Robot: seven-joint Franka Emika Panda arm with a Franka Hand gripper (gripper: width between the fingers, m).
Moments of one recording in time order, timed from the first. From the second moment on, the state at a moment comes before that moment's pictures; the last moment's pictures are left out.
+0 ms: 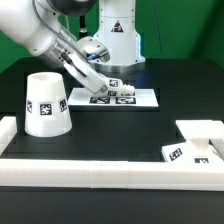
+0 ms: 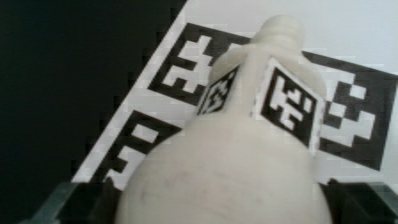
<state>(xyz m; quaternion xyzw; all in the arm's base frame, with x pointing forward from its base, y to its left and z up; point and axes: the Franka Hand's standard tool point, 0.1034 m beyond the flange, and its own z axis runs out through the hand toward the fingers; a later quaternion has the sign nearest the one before) 0.308 -0.067 0.022 -0.75 0.53 0.35 0.17</state>
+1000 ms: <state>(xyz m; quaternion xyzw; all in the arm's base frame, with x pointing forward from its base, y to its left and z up) 0.382 -0.010 0.080 -0.75 0.51 0.40 0.17</state>
